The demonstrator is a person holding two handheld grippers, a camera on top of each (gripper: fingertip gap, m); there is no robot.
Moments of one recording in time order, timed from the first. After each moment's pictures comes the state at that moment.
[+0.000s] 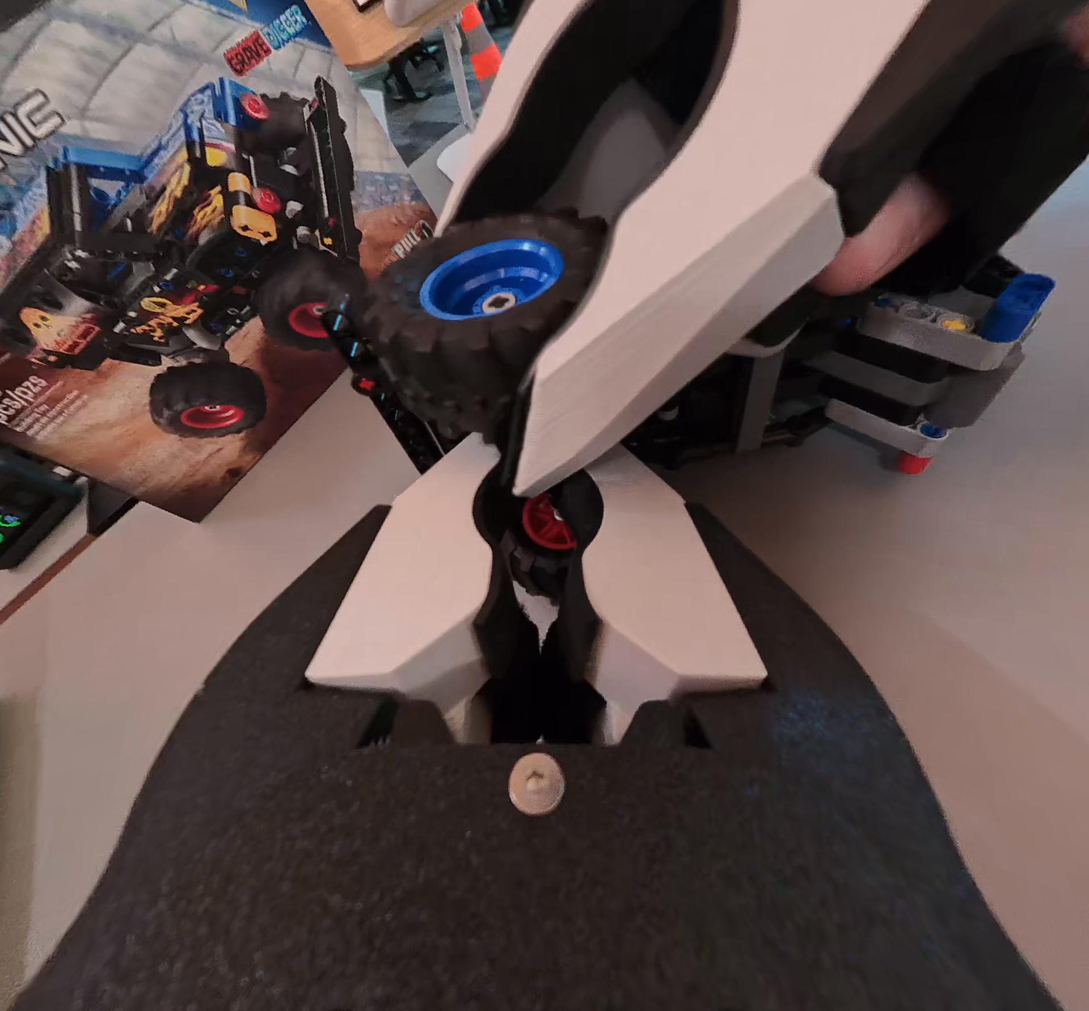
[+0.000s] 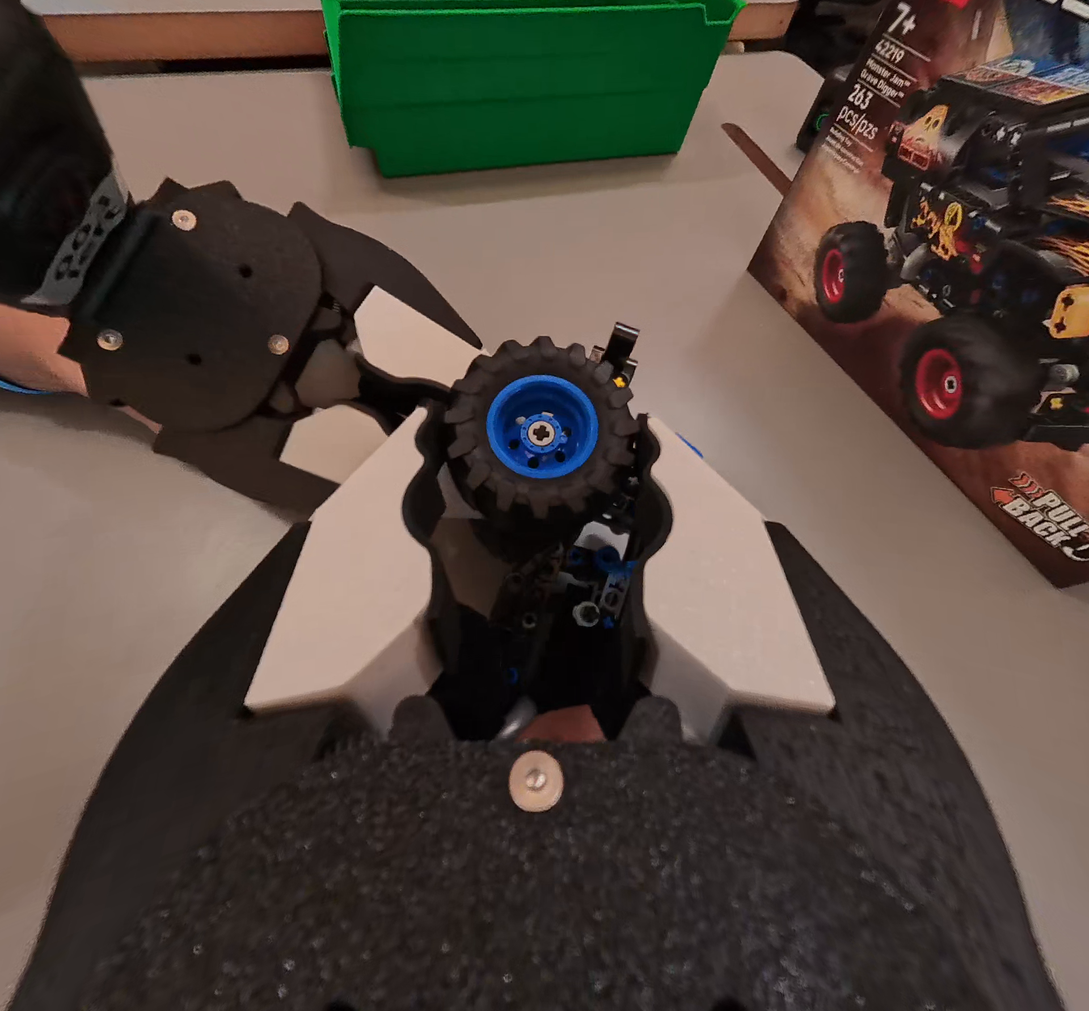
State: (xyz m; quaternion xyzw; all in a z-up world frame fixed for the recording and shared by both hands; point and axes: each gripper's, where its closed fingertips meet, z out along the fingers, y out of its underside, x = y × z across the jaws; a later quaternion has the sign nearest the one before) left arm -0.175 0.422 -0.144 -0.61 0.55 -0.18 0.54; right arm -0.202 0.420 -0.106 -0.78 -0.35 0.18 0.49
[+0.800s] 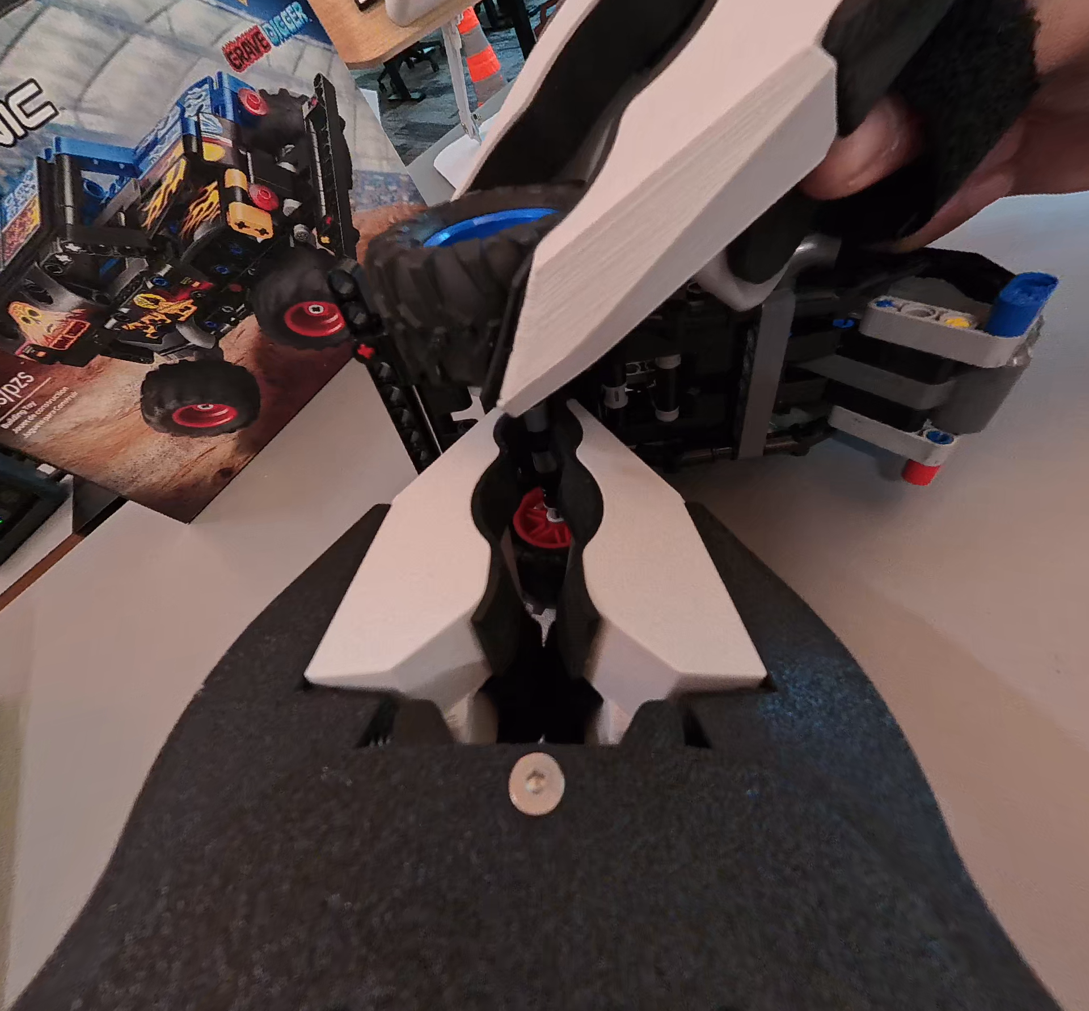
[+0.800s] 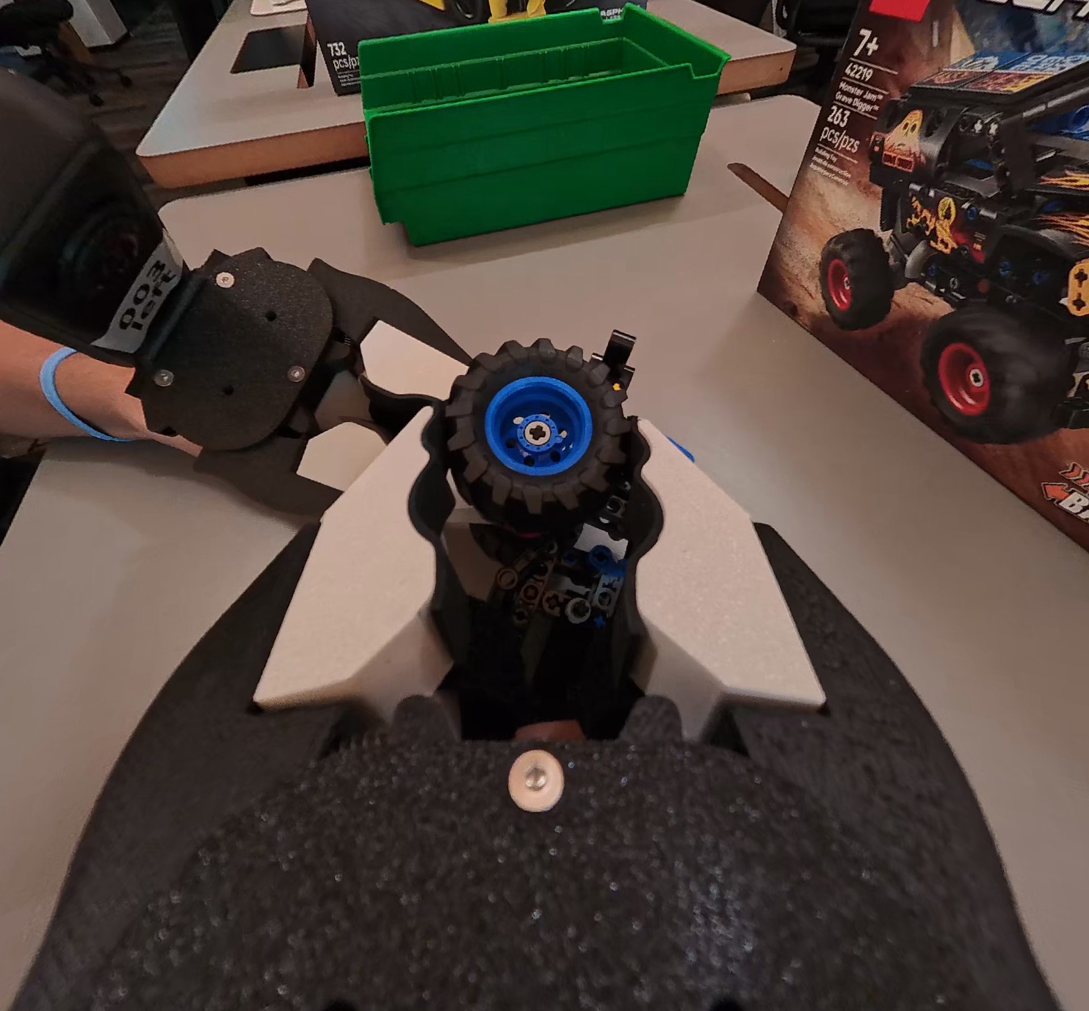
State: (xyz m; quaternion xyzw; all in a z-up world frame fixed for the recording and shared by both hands) left arm -0.174 0.423 -0.143 -0.61 0.55 -0.19 0.54; right arm -0.194 0.421 -0.096 -0.76 -0.32 0.25 0.51
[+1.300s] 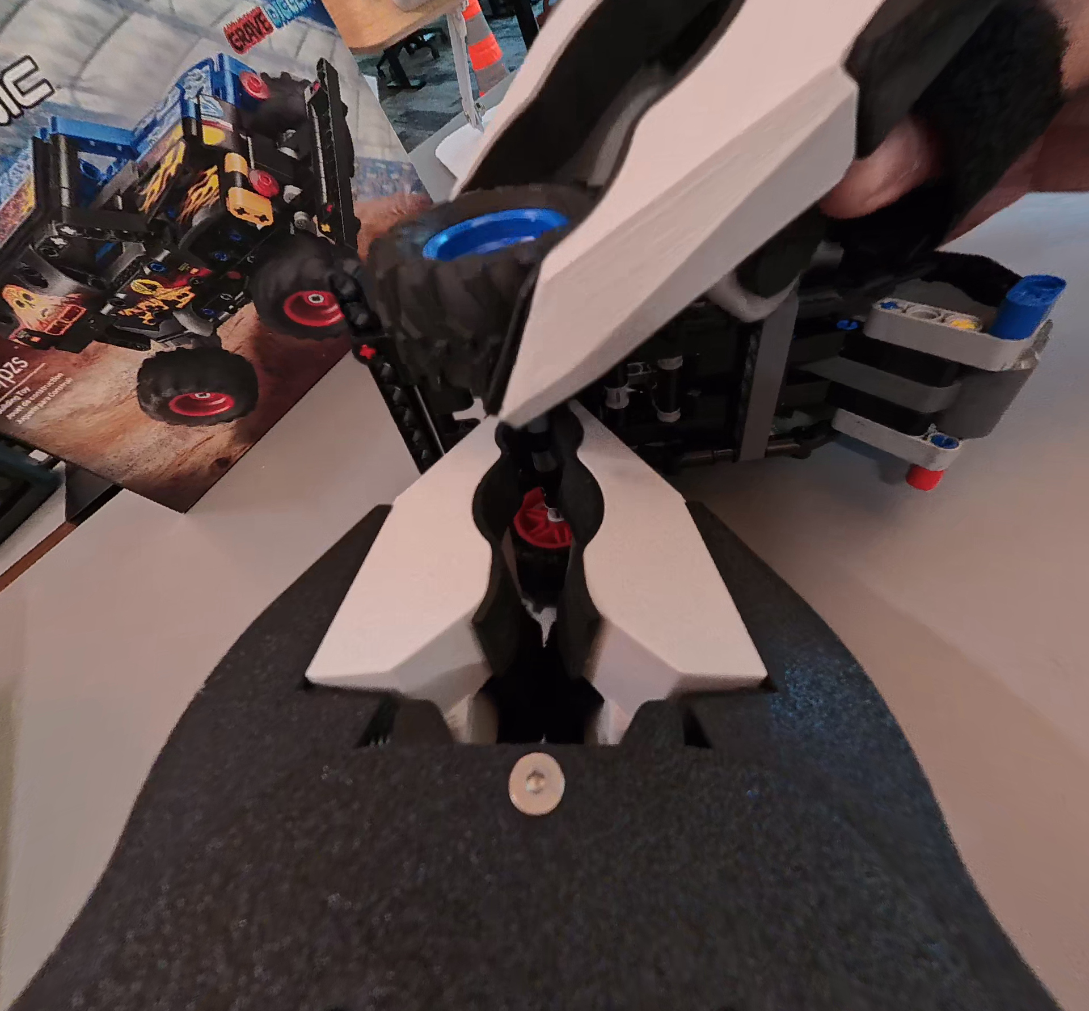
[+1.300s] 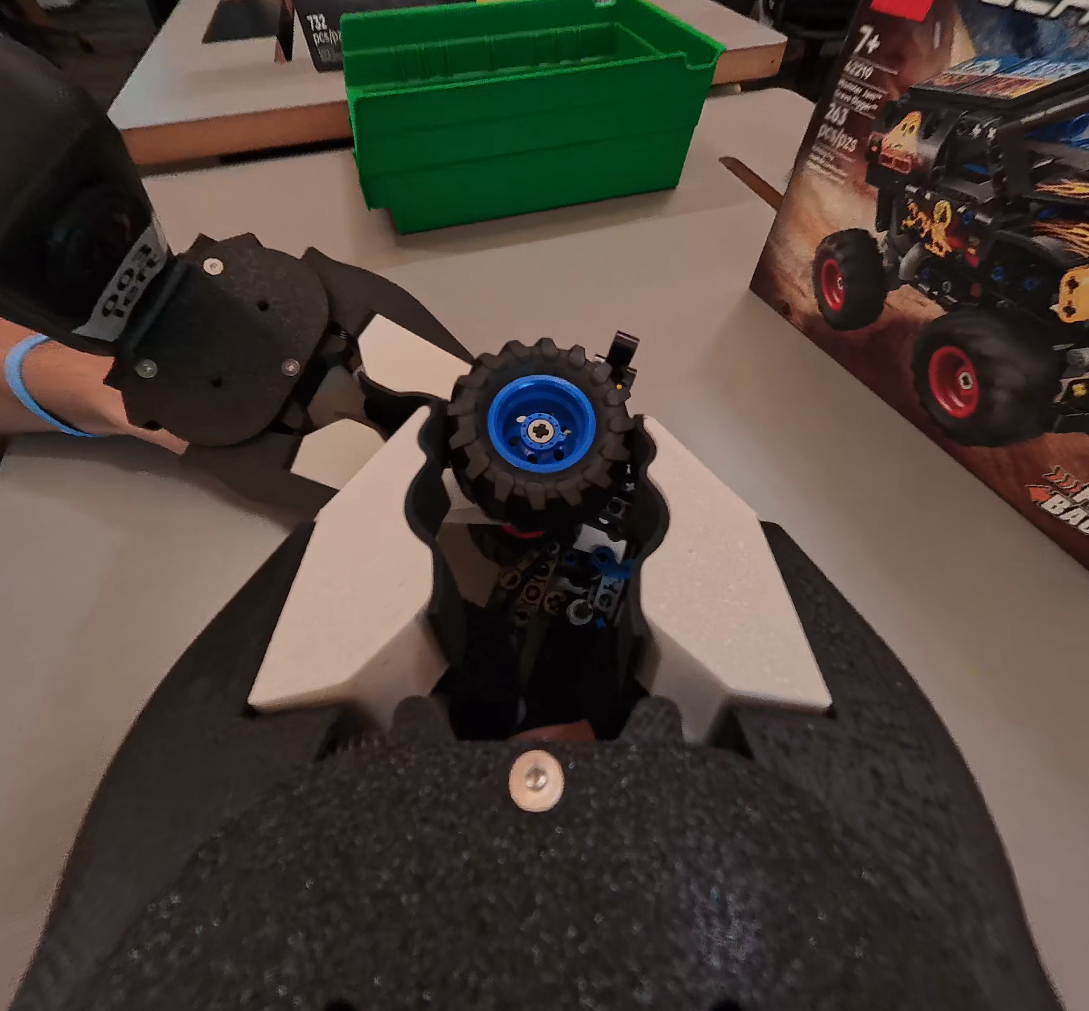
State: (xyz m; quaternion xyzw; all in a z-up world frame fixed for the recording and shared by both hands) left arm -0.176 0.424 -0.145 -0.62 0.55 -0.19 0.53; right arm -0.197 0.423 -0.098 -0.77 -0.32 0.23 0.51
